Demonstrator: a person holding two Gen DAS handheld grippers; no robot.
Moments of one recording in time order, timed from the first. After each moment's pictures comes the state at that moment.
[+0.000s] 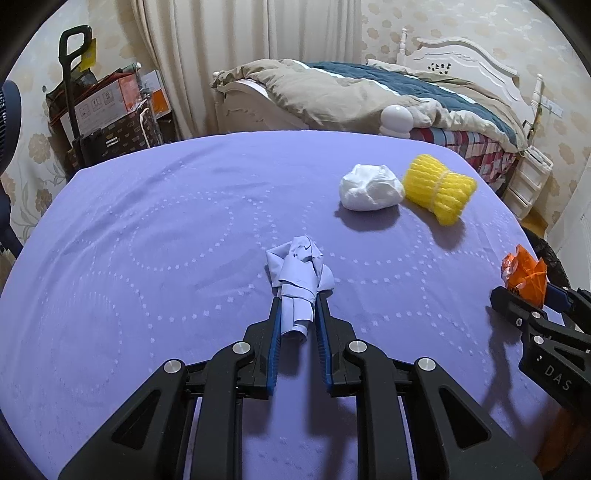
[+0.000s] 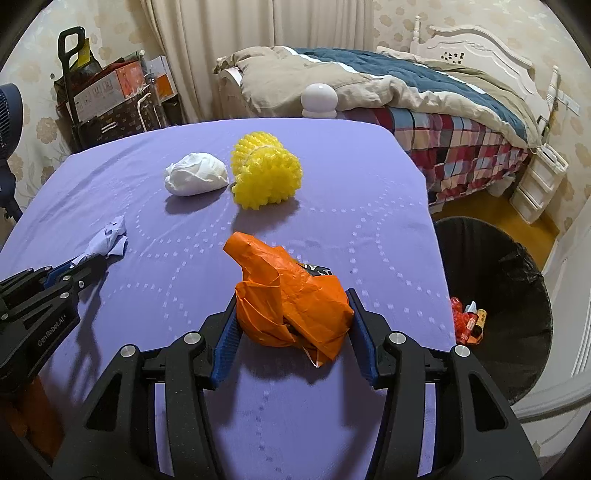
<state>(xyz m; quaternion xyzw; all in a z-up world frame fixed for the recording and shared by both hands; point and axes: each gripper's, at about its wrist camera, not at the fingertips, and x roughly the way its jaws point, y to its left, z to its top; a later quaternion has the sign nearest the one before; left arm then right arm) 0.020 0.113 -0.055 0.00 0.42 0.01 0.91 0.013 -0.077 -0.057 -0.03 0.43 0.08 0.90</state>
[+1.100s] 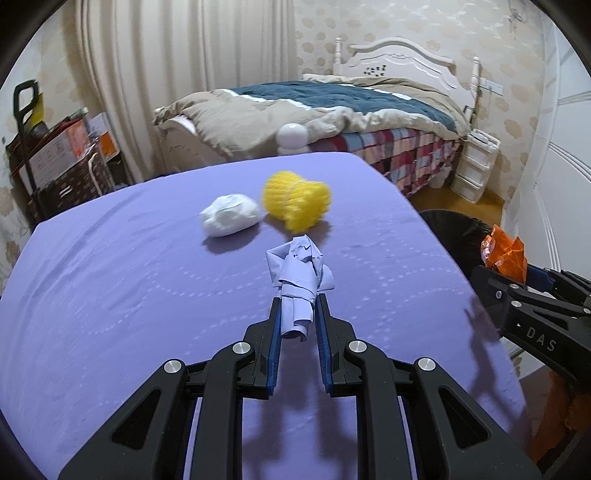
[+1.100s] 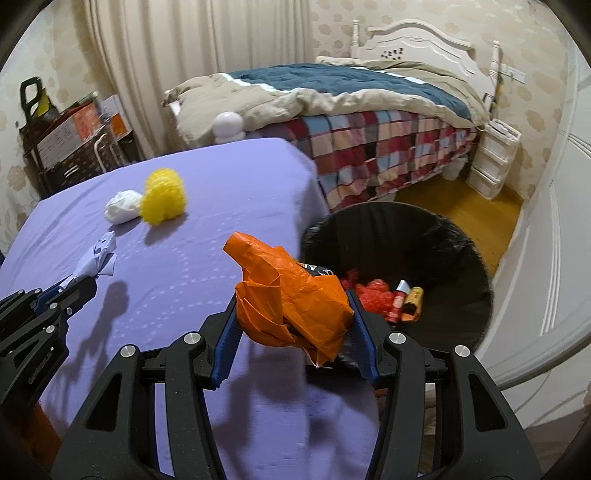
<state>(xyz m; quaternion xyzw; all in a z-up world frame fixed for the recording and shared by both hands) -0.002 0.014 -0.034 0.05 0.38 -0.09 0.92 -0.024 -0.178 -0.040 0.02 0.39 0.00 0.92</state>
